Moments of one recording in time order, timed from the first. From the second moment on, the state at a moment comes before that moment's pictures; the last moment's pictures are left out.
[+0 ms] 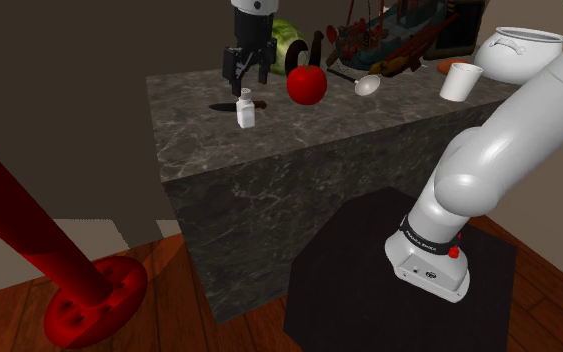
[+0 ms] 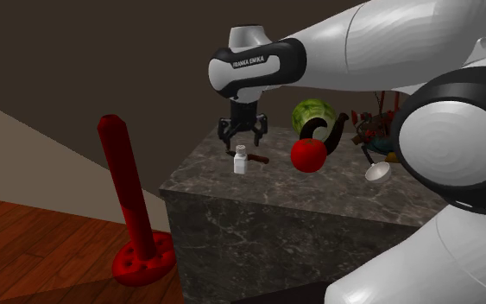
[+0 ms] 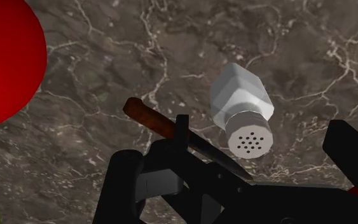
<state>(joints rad) 0.04 -0.29 0.26 -2.07 0.03 1.92 0.22</state>
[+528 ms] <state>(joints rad) 0.04 -0.28 0.27 -2.11 0.03 1.98 0.22</state>
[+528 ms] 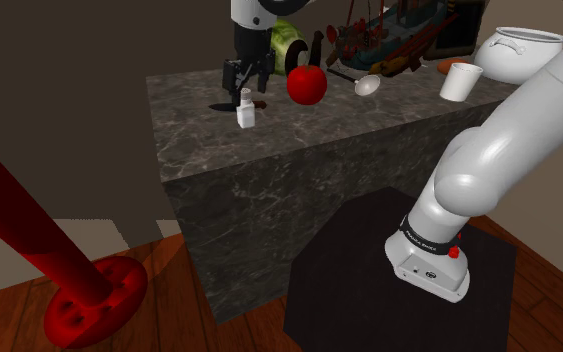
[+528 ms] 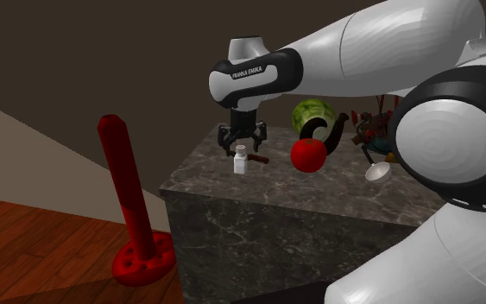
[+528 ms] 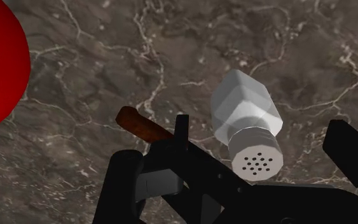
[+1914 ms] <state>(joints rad) 0.04 -0.28 0.26 -2.02 0.03 1.89 0.22</state>
